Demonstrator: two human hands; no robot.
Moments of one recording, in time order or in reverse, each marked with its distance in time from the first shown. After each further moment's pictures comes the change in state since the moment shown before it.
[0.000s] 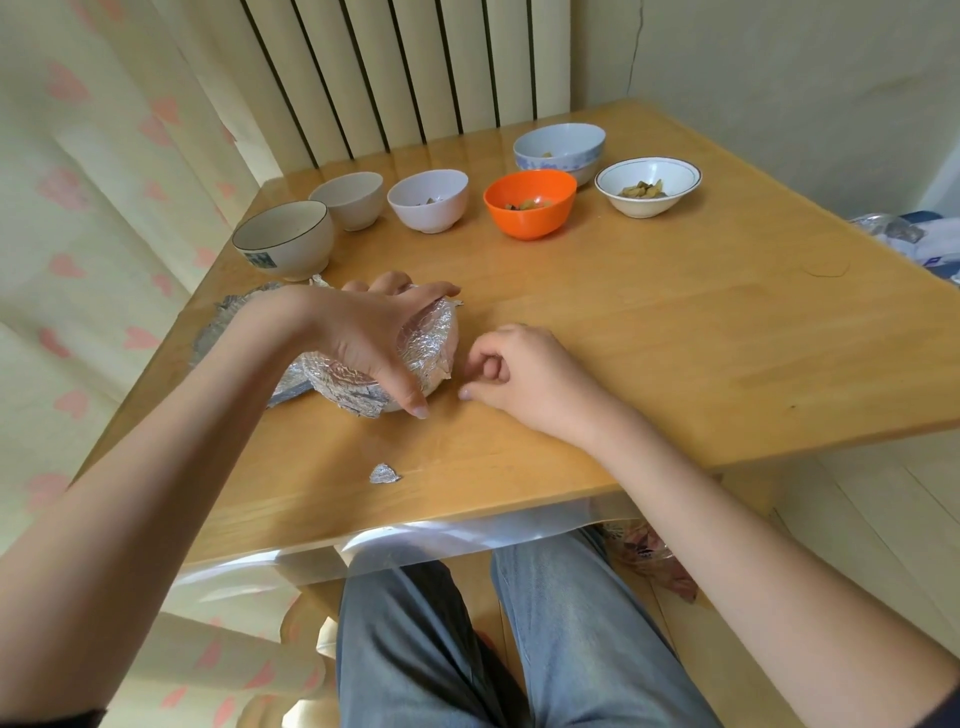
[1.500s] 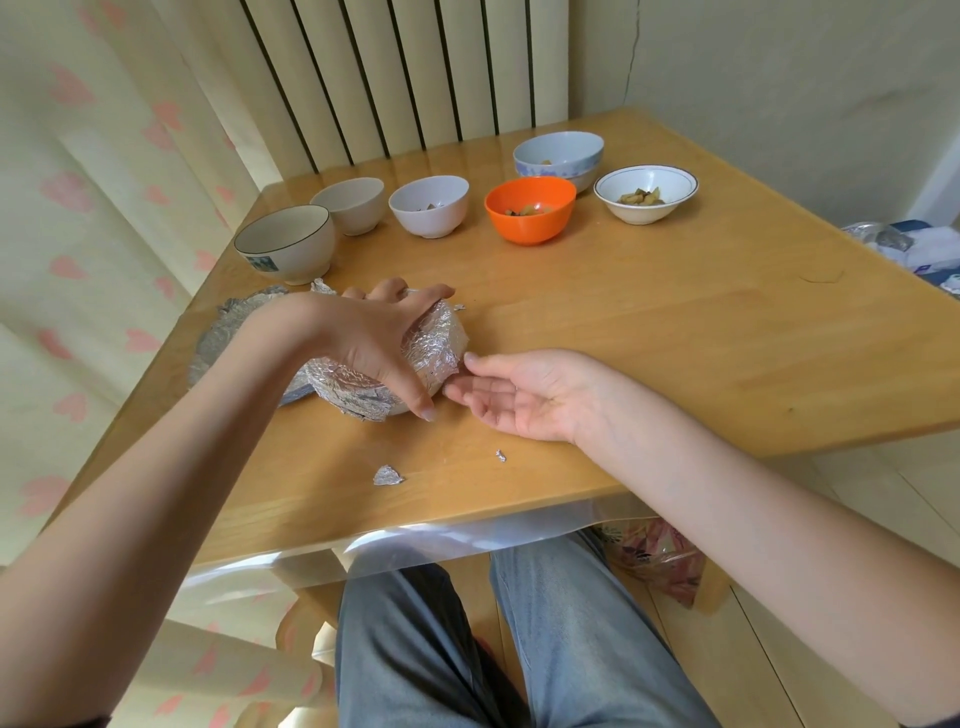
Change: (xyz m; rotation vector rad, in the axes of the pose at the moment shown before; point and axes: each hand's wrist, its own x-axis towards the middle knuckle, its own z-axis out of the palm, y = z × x) left_hand -0.003 0.005 0.002 0.019 0.001 -0.060; right_hand -0.010 -0.036 -0.014 1.308 -0.199 0.822
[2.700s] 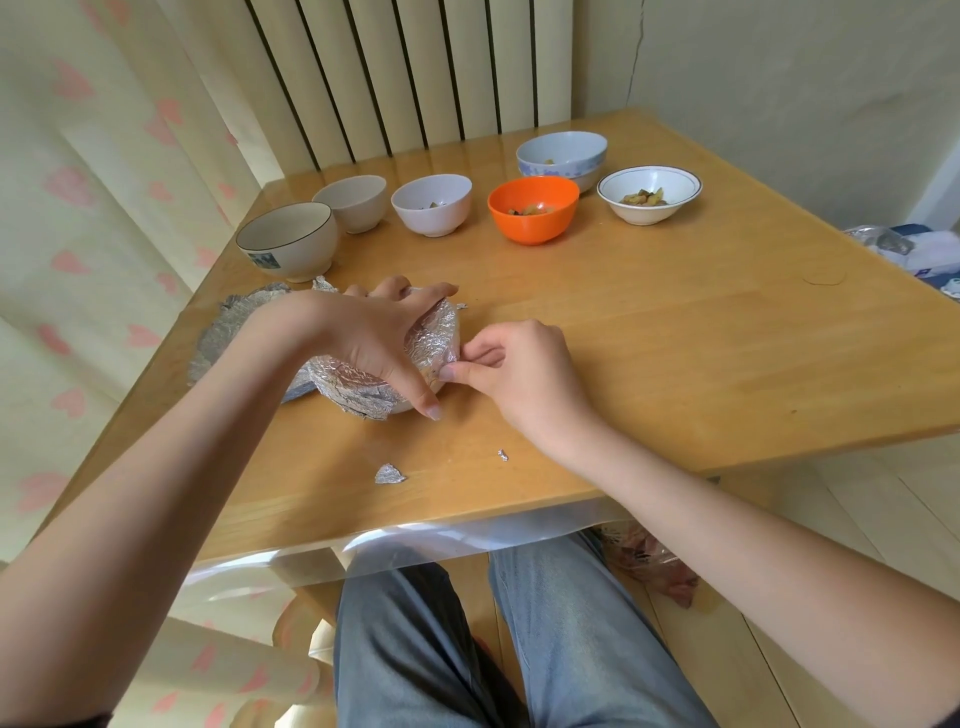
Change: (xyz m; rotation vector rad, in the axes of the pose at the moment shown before) left_hand -0.001 -0.002 0.001 -0.019 -0.004 0.009; right_hand 0.022 0.016 -0.001 -0.946 0.360 -0.918
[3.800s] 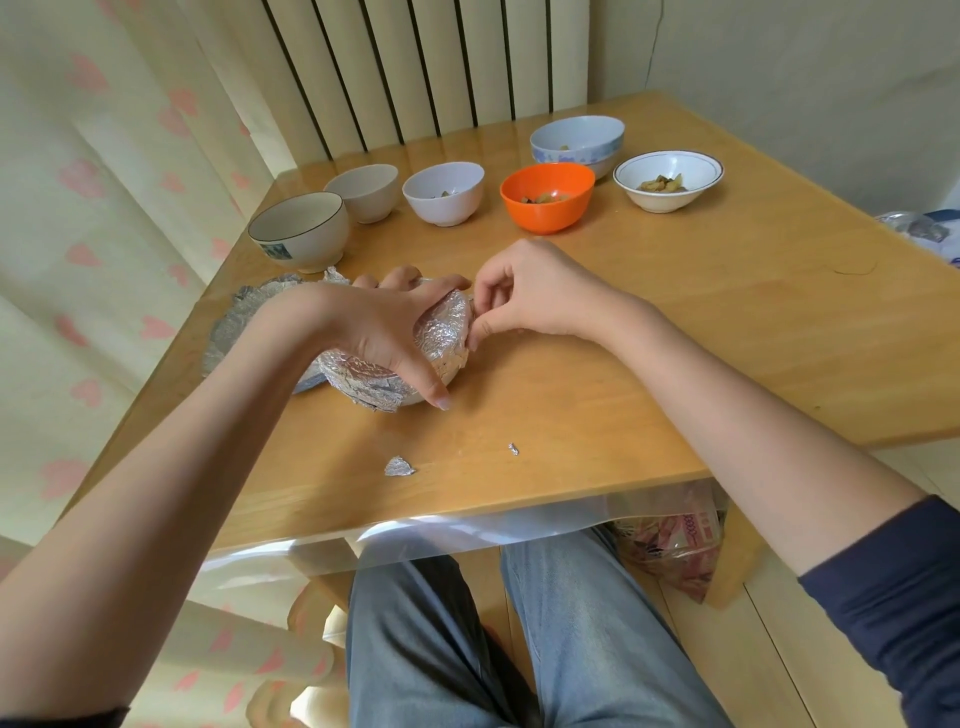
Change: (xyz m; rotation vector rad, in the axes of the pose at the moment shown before) left_hand 0.002 0.000 0.000 -0.004 0.018 -0.019; right_hand 0.077 0.008 -0.033 -0.203 -0.436 -0.247
